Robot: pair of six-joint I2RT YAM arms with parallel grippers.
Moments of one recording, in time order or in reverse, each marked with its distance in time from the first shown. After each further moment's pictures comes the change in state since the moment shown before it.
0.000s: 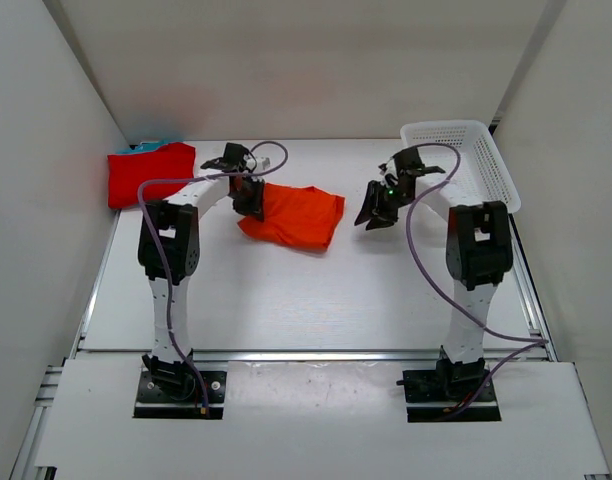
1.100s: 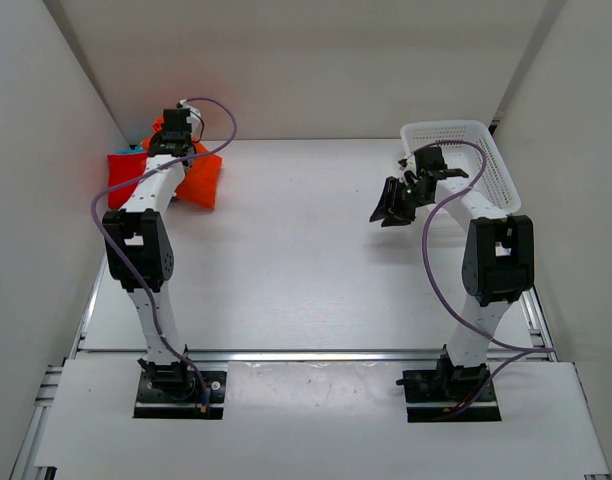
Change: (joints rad) left arm 0.200 -0.130 0.117 0.277 -0.880 0.521; right arm -0.084 -0.207 -0.130 0.007 0.036 -0.022
